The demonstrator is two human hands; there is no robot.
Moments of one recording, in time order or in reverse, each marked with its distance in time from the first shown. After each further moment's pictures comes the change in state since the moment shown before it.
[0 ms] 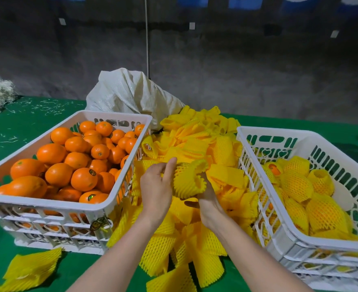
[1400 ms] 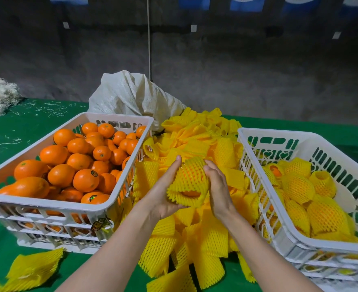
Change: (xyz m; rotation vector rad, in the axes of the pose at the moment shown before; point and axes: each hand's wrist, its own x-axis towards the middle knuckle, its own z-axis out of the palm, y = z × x) left_hand 0.013 0.010 0.000 -0.816 -0.675 -0.976; right_hand 0.013 -0.005 -0.024 0.133 -0.049 -0.365
